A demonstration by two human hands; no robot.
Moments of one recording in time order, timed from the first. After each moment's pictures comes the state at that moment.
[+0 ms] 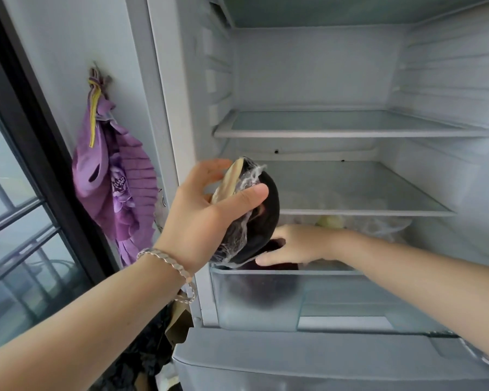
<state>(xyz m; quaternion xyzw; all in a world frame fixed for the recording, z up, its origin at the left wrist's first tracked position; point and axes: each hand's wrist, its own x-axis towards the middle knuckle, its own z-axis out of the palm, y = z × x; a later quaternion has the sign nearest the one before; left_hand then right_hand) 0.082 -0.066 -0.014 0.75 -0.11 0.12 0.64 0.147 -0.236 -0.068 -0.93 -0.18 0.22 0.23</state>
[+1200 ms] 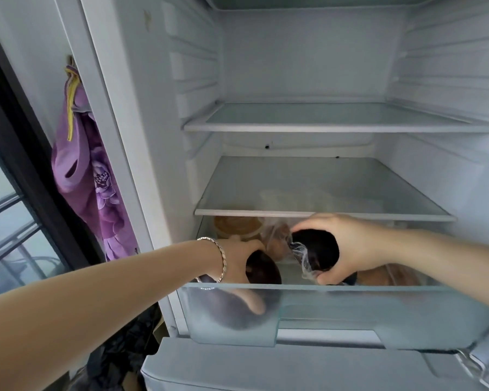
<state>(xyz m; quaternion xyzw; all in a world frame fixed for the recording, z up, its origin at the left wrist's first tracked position) 0.163 -0.116 -0.080 0.94 -0.22 -0.25 0.02 0.160 -0.342 -0.072 -0.95 -0.26 0.05 0.14</state>
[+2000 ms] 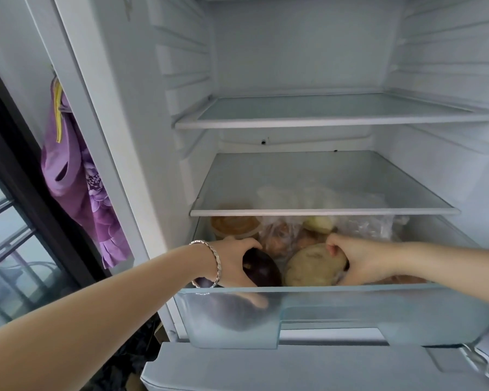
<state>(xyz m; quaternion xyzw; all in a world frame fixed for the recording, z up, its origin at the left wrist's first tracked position) 0.184 -0.108 -0.103 0.95 -0.20 -0.24 0.09 0.172 -0.362 -0.116 -0.96 -0.08 0.21 0.15</state>
